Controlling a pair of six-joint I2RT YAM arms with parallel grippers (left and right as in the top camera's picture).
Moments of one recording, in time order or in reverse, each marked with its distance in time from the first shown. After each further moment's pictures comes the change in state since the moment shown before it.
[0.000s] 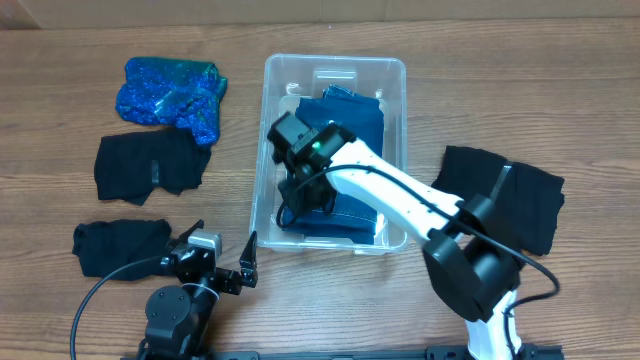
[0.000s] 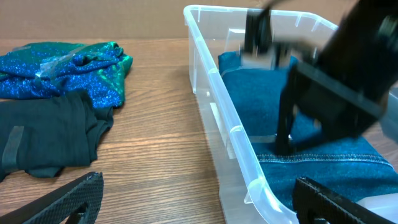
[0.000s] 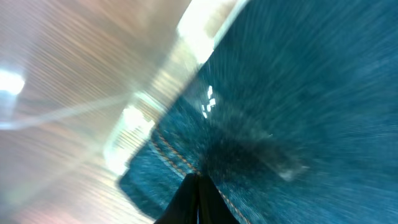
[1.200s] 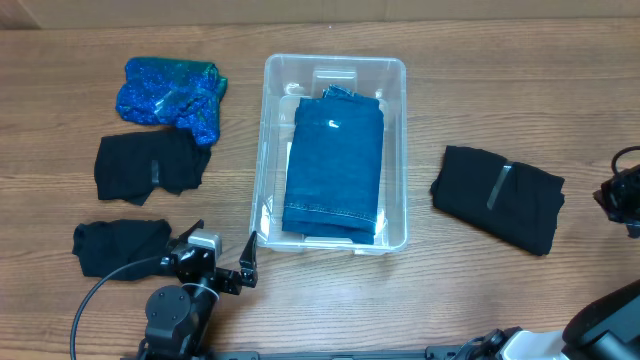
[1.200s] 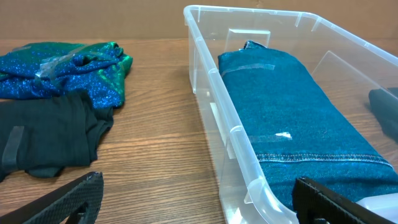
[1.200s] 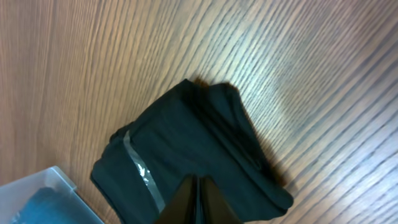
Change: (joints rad) left arm 0.000 0.000 0.000 0.000 0.000 0.000; right arm -1.568 -0.448 -0.408 0.023 -0.217 0.084
